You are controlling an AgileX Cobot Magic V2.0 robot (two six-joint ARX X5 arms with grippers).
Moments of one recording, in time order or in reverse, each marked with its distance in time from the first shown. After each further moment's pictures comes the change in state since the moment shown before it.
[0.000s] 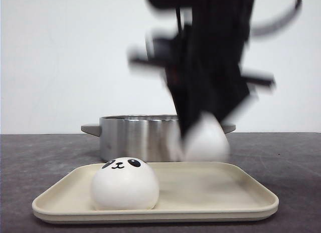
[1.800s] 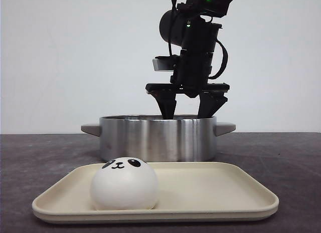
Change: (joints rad) left arm 0.000 0.042 0.000 -0.018 0.000 -0.004; right arm -0.324 0.478 0.448 0.106 0.100 -0.348
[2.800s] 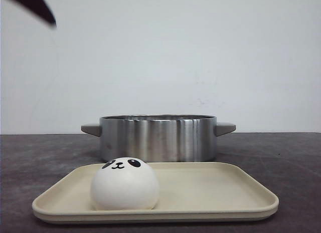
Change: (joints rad) left arm -0.183 0.126 -0.481 0.043 0.087 -0.156; right arm 0.171 -0.785 0.068 0.008 0.066 -0.006
